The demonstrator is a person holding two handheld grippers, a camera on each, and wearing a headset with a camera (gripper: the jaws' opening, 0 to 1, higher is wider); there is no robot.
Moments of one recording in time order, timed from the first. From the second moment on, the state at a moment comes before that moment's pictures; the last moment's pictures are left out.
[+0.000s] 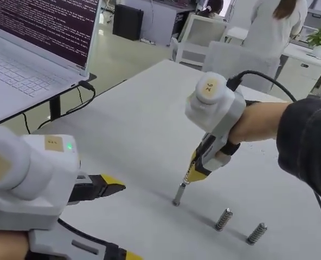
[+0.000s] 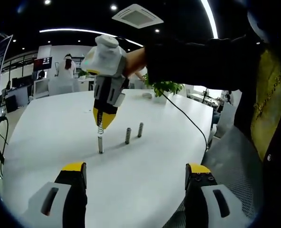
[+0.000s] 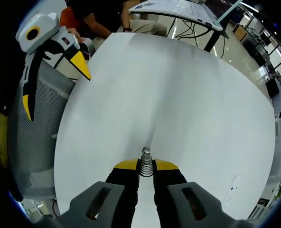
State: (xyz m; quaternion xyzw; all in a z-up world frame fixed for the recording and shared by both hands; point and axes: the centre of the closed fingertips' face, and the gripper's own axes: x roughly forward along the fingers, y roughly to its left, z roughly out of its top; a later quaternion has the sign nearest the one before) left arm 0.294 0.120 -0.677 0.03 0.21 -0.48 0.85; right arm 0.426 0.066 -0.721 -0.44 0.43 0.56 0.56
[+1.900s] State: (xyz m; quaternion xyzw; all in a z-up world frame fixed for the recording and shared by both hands) left arm 0.292 0.123 -0.681 0.03 0.21 -0.49 0.85; right arm 0.419 0.067 -0.736 -0.45 0.45 0.56 0.54
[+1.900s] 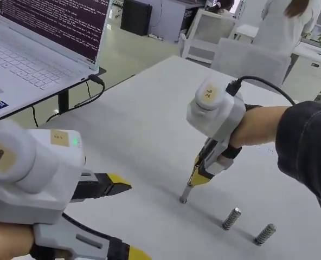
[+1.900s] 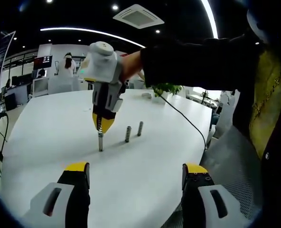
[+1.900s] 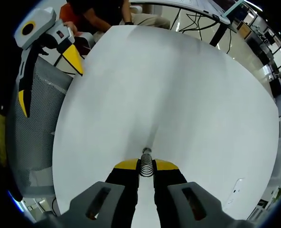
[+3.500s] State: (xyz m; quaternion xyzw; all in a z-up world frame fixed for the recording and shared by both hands) left arm 0.291 0.124 -0.682 0.03 0.21 -0.49 0.84; right arm 0.418 0.070 -0.784 -0.44 0.45 0.55 0.55
